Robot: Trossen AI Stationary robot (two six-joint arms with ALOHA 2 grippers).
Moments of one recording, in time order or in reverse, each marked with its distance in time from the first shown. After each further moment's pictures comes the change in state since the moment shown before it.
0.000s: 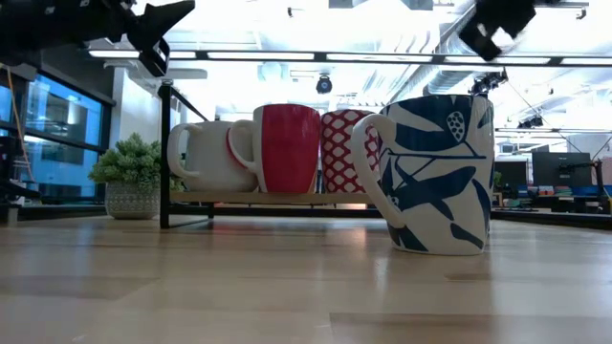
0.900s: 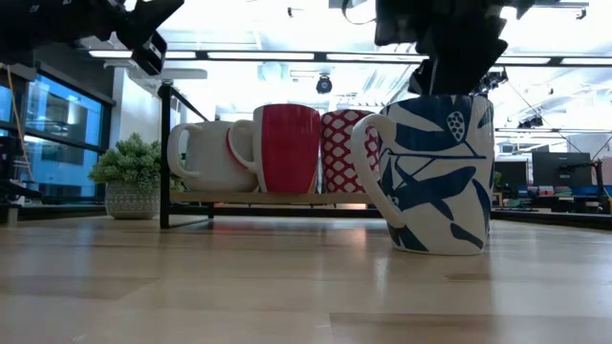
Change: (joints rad) left arm -0.077 0.000 -0.001 -0.043 0.007 0.042; right arm -0.160 0.515 0.429 -0.517 -0.015 -0.004
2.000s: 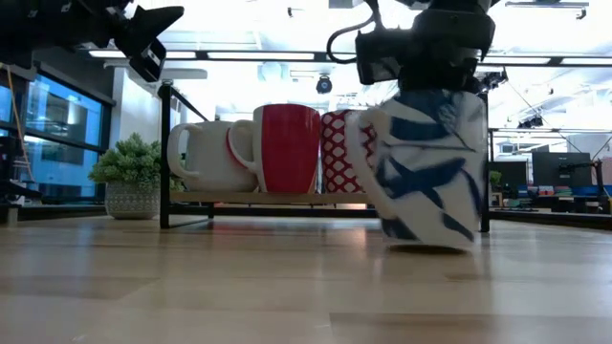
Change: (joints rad) left arm -0.008 0.000 0.000 -0.056 -0.004 0.002; right arm -0.050 0.099 -0.002 0.062 -0.037 0.087
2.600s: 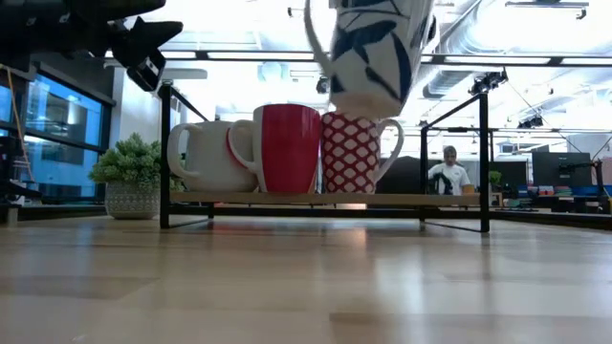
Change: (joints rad) left arm 0.000 0.000 0.000 -0.072 0.000 0.000; right arm -0.002 -0.024 0.403 -0.353 0.135 0.084
